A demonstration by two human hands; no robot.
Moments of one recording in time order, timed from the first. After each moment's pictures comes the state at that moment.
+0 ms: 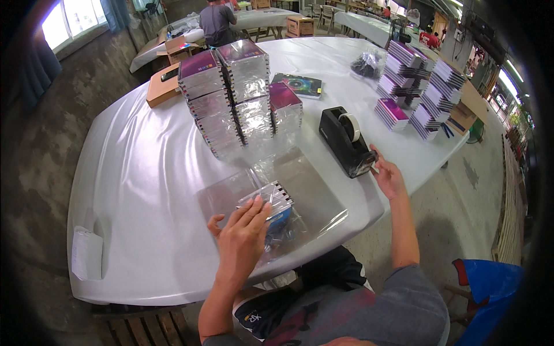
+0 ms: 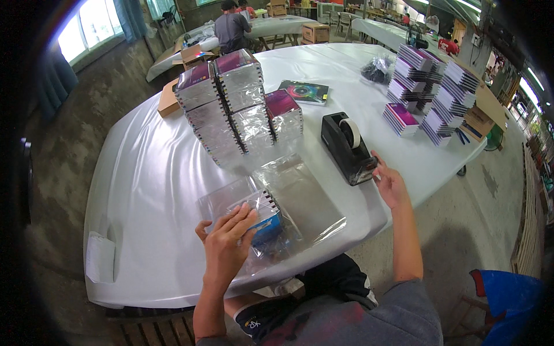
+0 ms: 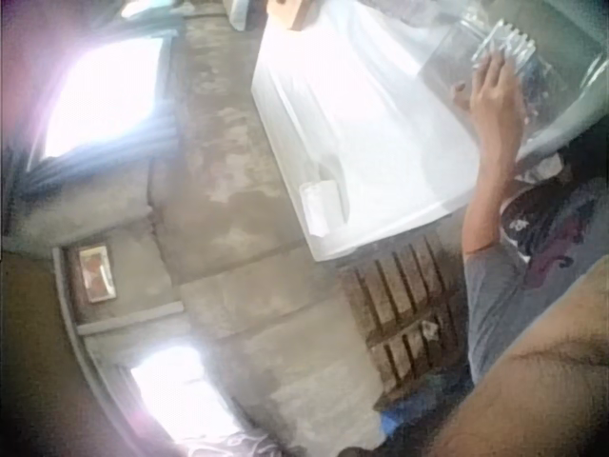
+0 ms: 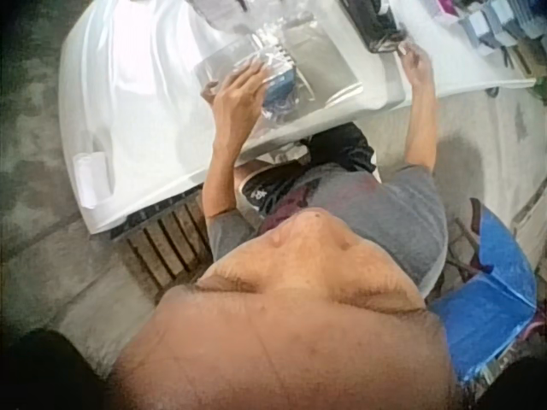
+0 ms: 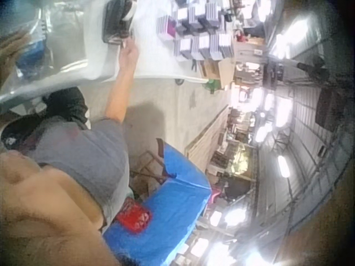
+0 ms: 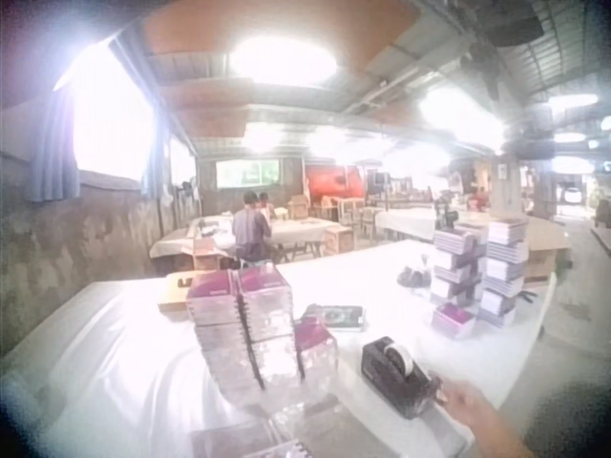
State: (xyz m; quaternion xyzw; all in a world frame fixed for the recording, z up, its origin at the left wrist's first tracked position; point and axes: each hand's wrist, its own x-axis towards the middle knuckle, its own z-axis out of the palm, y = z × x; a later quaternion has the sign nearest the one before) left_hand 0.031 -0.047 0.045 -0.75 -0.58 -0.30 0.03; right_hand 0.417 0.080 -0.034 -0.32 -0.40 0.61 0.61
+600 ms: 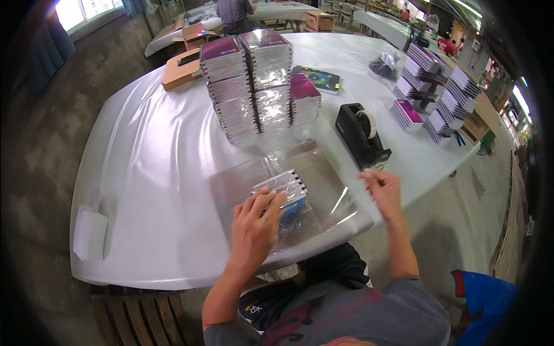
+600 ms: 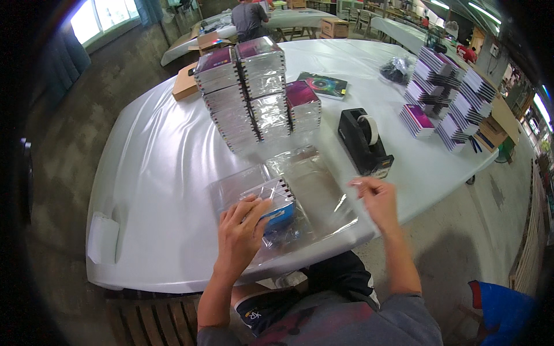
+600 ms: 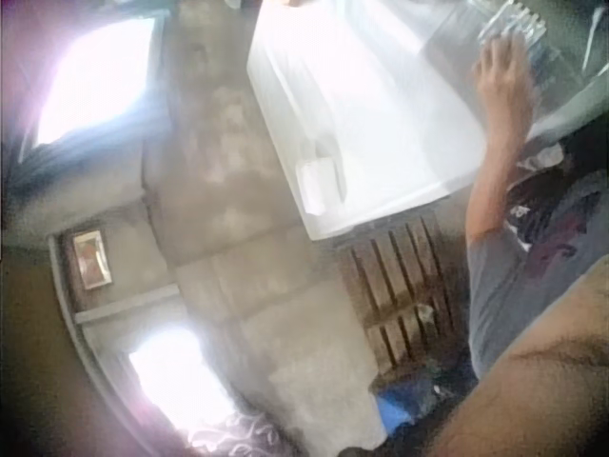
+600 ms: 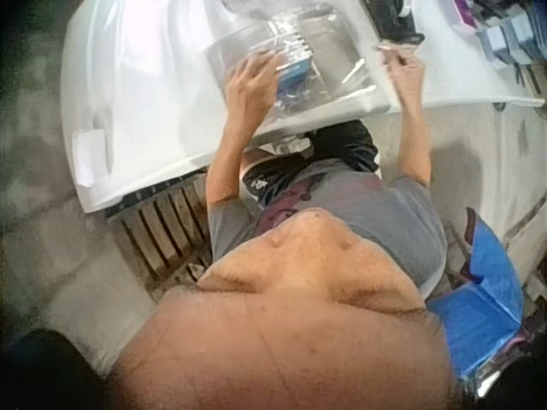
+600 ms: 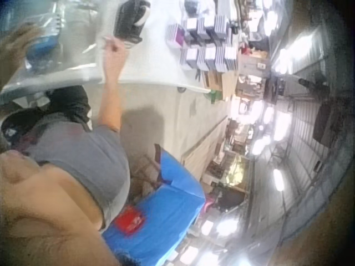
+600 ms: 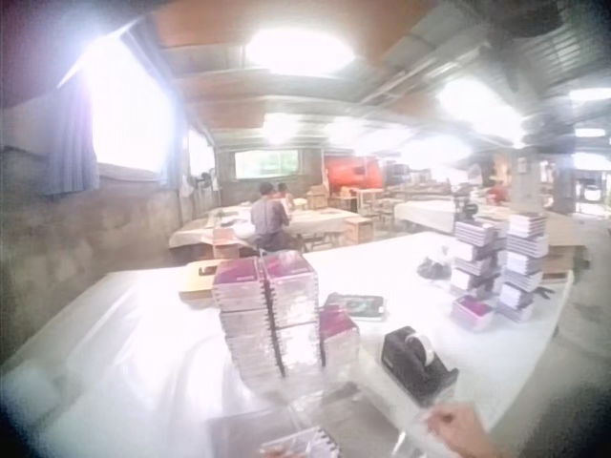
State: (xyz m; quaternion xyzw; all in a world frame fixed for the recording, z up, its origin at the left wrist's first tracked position) left_hand 0.029 -0.046 0.035 -0.77 -0.53 -0.36 0.02; right_hand 0.310 0.019 0.020 -0.52 -0.60 0.35 0.50
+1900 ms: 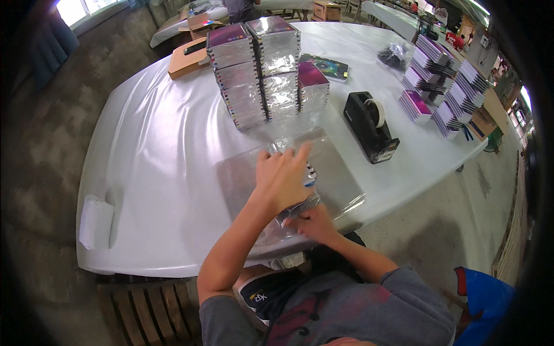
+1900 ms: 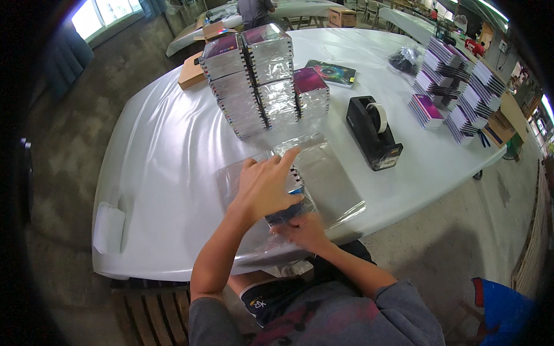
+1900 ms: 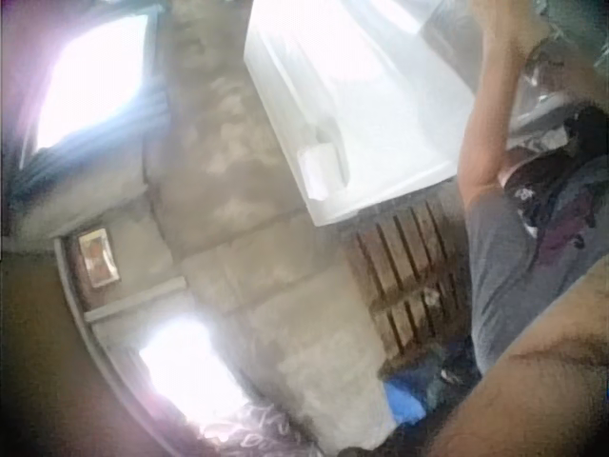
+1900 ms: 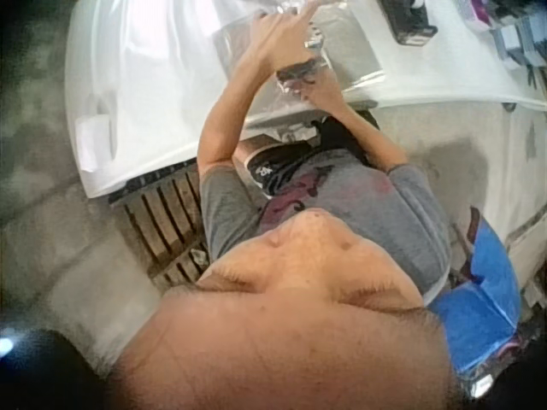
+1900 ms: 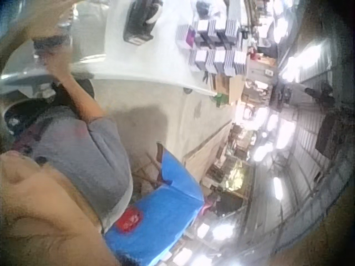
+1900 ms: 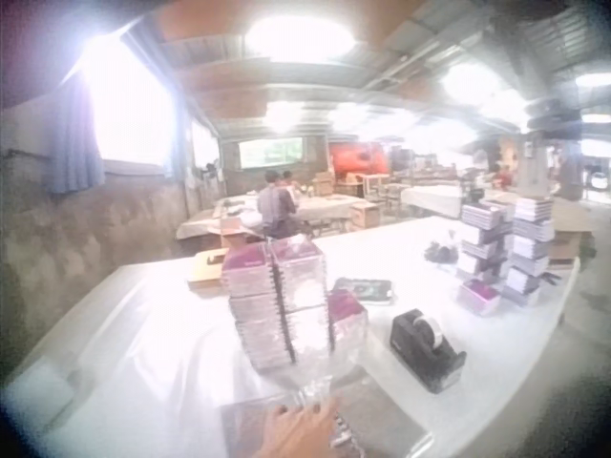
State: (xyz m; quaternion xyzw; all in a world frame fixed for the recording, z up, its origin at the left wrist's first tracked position) left_hand 0.047 0.015 0.069 -0.82 -0.56 -0.12 -0.06; right_hand 0.183 -0.034 -0.038 -0.48 -0.66 0.52 0.27
